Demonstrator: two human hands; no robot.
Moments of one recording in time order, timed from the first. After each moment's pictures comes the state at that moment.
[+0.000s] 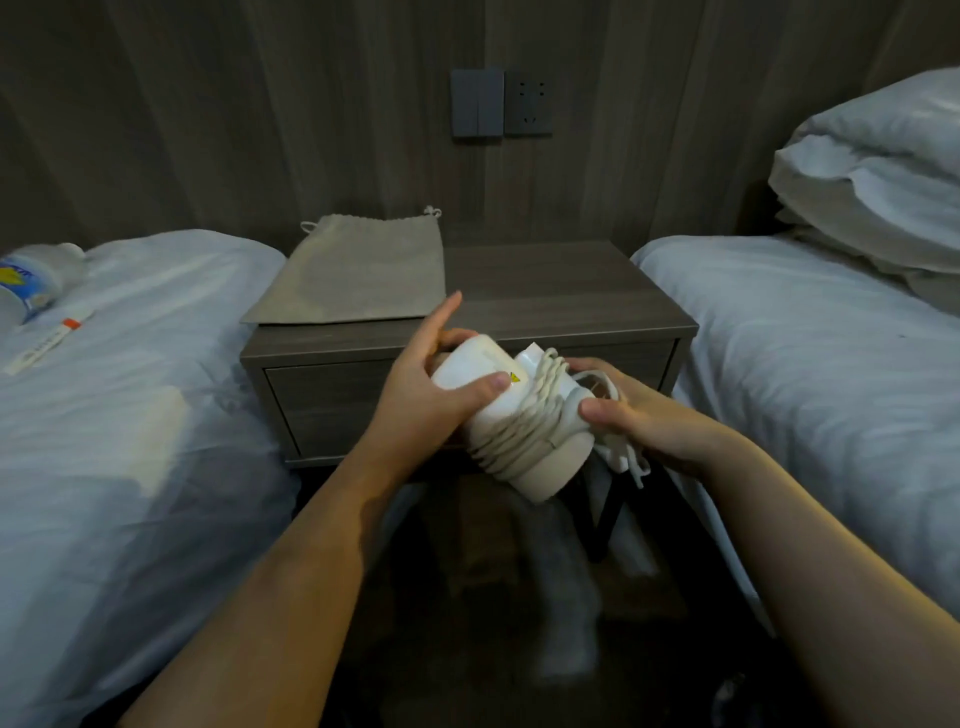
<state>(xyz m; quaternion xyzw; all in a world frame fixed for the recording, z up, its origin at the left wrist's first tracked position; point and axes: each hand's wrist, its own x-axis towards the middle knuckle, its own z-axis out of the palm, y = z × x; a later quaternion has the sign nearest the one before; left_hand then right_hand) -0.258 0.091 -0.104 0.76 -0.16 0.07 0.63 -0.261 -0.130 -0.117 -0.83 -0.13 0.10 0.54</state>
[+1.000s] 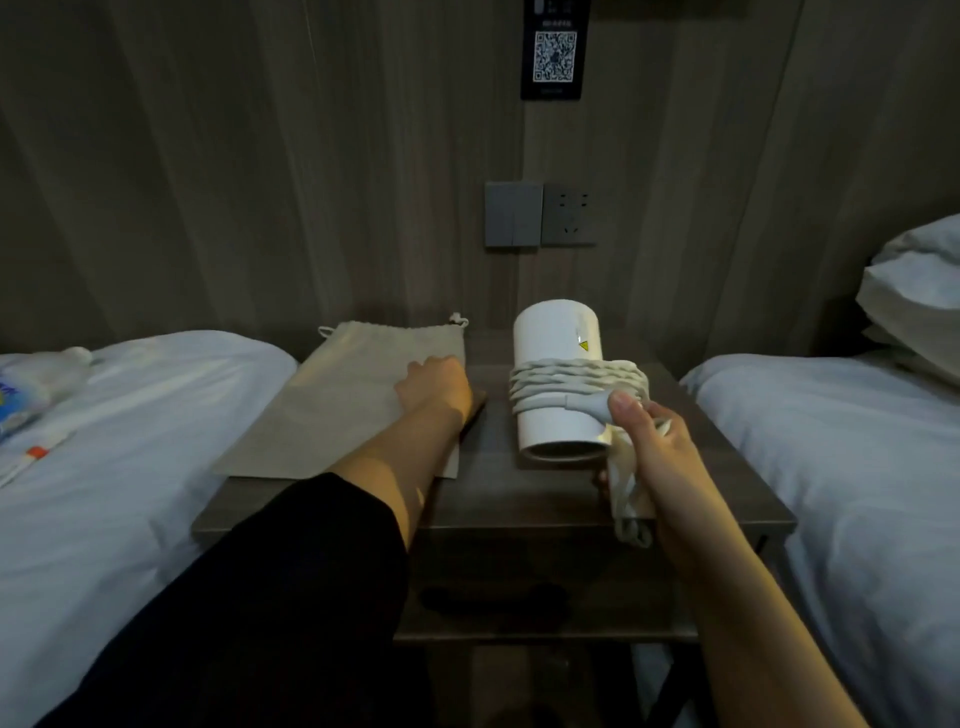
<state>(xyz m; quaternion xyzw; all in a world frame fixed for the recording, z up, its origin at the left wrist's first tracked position) 0.022 0.066 -0.090 0.98 0.08 0.10 0.12 -0.122 -0.127 -0.087 -0.68 0.03 -0.06 0.73</state>
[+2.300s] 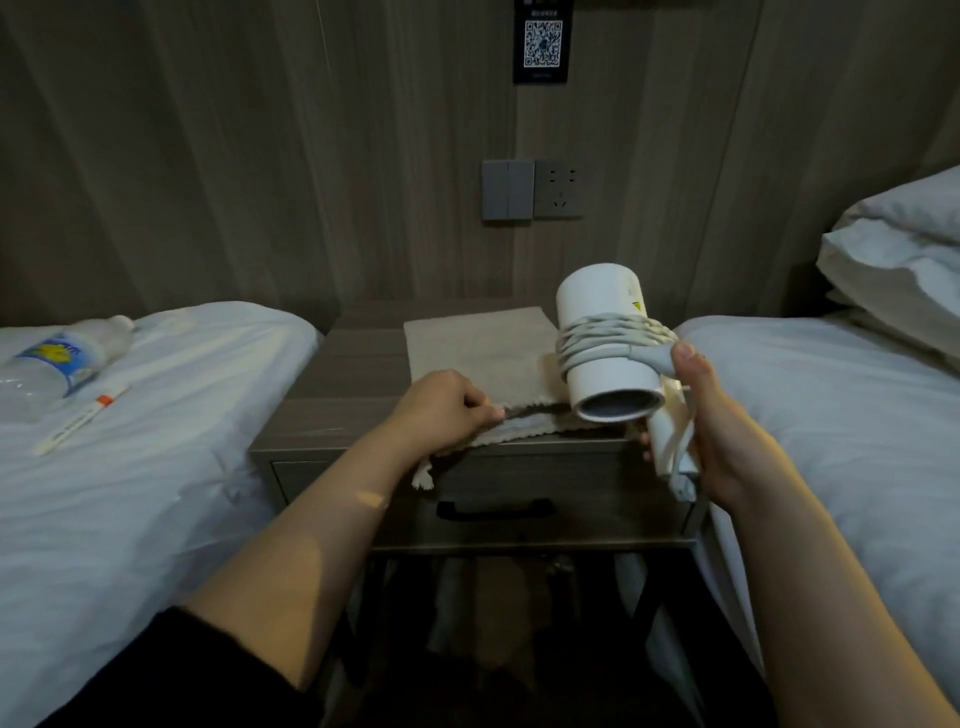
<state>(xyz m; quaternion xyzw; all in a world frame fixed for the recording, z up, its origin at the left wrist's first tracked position) -0.129 0.088 -0.076 0.95 -0.14 0.03 0.28 -0.197 -0.155 -0.064 -0.65 -0.01 -0.03 0.76</state>
